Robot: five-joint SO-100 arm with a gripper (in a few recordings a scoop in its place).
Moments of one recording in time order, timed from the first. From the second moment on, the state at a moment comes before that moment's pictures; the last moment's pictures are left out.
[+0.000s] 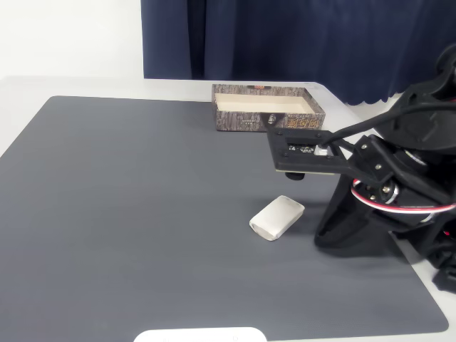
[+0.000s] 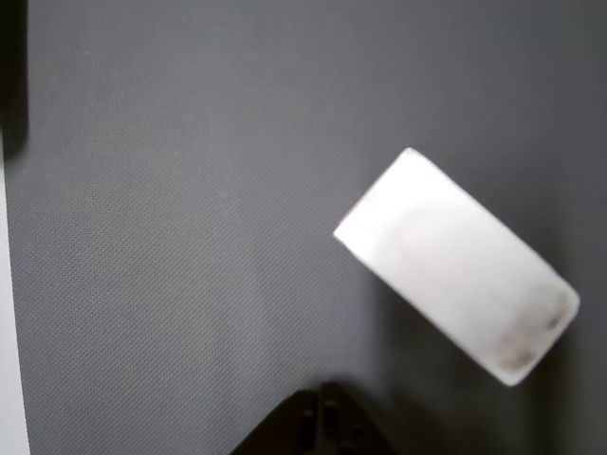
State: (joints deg) arm 9.3 190.1 178.3 81.4 3.7
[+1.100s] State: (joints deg) arm 18.2 159.3 158.7 80.0 -2.4
